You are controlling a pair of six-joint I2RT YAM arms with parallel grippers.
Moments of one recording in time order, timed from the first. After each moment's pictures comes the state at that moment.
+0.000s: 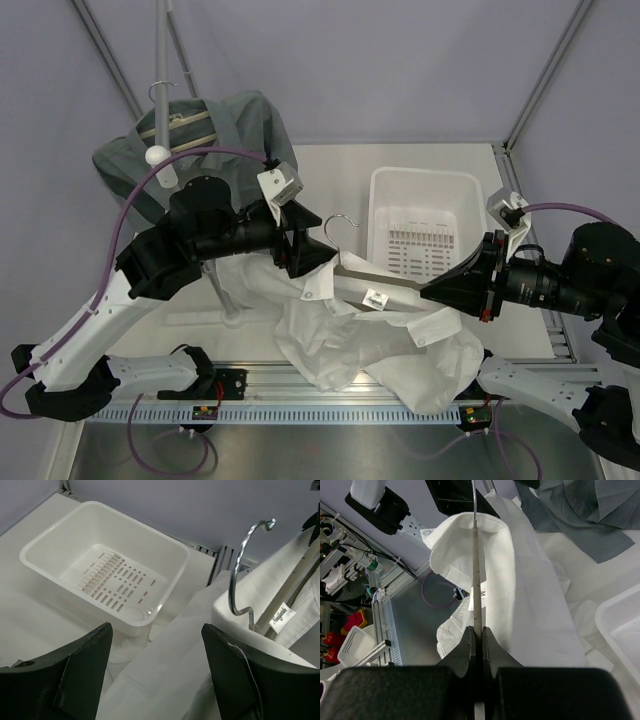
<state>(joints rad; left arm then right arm) -0.91 1.09 1.52 -0.63 0.32 -0.13 0.80 0.84 1.72 -1.11 -0.41 0.37</state>
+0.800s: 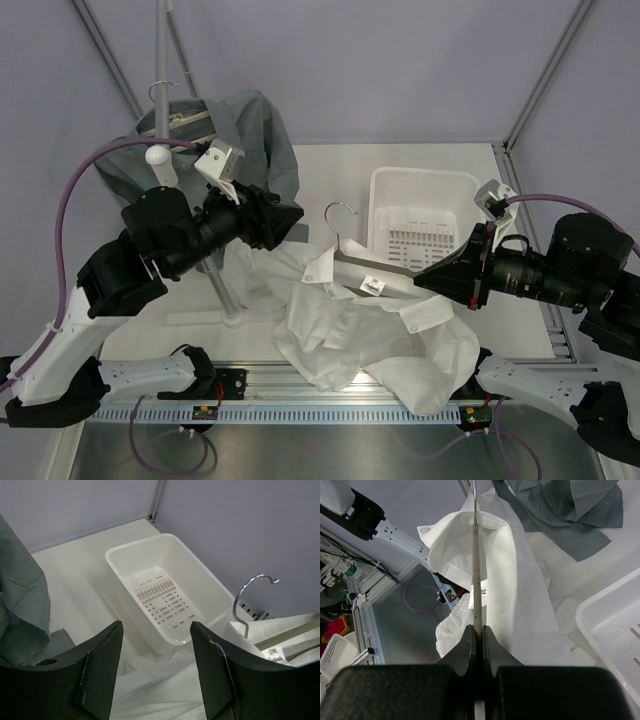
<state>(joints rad) -0.97 1.00 1.58 -0.69 -0.18 -0.29 0.80 0.87 1.71 -1.11 -0.34 0.34</state>
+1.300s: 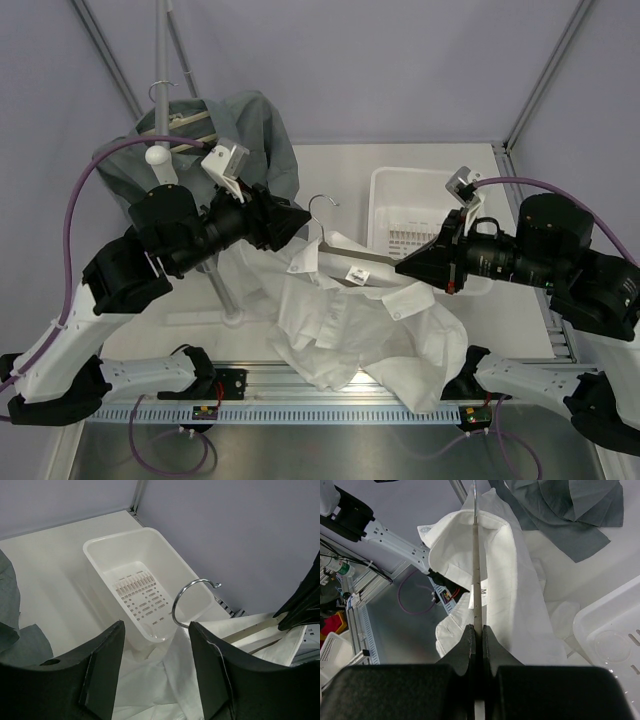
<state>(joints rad) -0.97 1.02 1.59 -0.68 -0.11 -0.40 0.80 0.94 1.71 -1.07 -0.34 0.32</state>
